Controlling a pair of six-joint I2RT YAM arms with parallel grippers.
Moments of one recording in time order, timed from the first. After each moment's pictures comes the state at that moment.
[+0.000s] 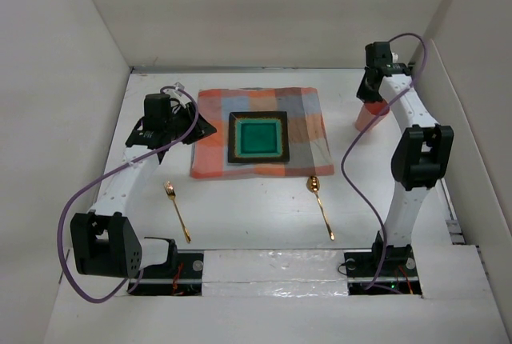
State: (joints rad) left arm -0.11 1.27 0.99 -0.38 0.43 -0.59; right arm 0.04 2.00 1.86 -0.80 0.28 0.42
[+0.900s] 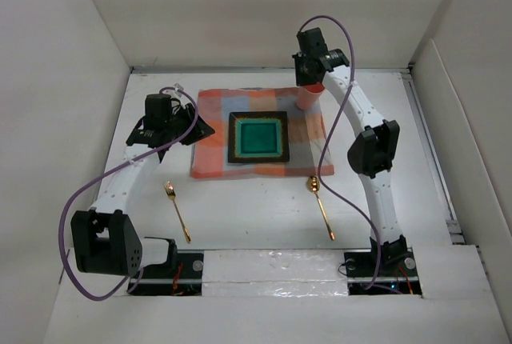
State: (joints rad) left arm -0.11 1.28 1.00 -0.40 0.39 -0.59; right arm 0.38 2.35 2.49 -0.94 0.20 0.19
